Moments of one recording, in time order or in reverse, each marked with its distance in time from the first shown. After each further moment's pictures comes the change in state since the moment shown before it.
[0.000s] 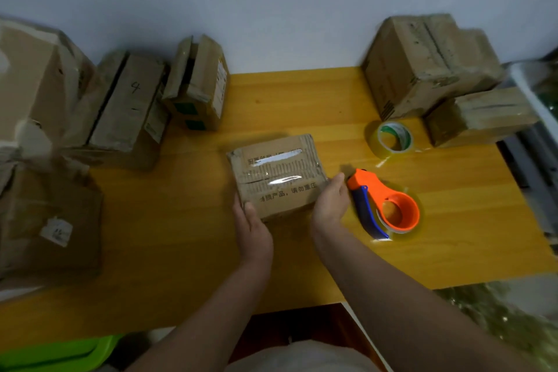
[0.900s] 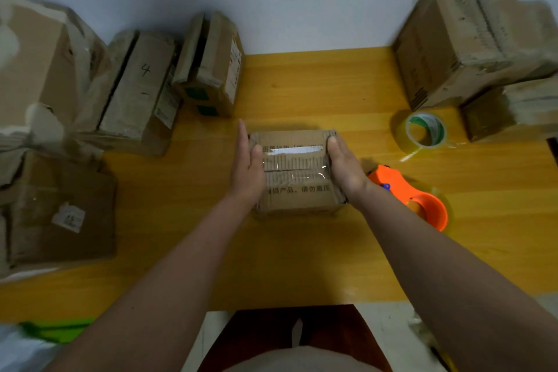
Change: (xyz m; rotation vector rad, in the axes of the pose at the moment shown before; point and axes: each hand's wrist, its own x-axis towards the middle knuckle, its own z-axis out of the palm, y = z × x) left_hand 0.086 0.049 -0.006 0.290 -0.245 0.229; right_hand 0.062 -0.028 0.013 -0.497 -0.713 -0.291
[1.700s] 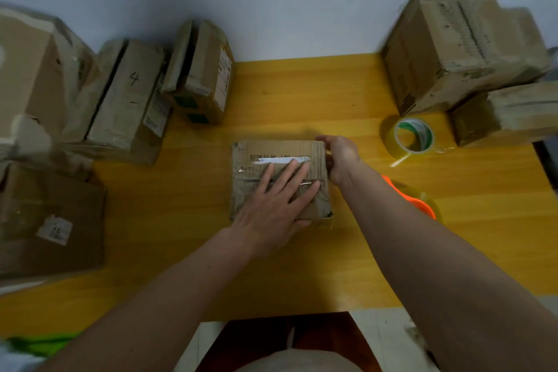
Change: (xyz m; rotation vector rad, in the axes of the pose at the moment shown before) left_hand -0.028 -0.016 0.021 1.323 -0.421 0.856; right_hand 0.034 -0.033 -0.008 0.412 0.167 0.381
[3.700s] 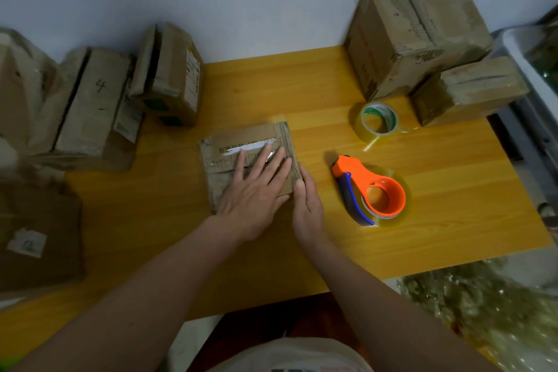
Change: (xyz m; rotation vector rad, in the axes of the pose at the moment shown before) left_hand 0.010 0.015 -0.012 -0.004 -0.015 -0.147; right_hand -0.077 0.125 -0.016 -0.143 0.019 -0.519
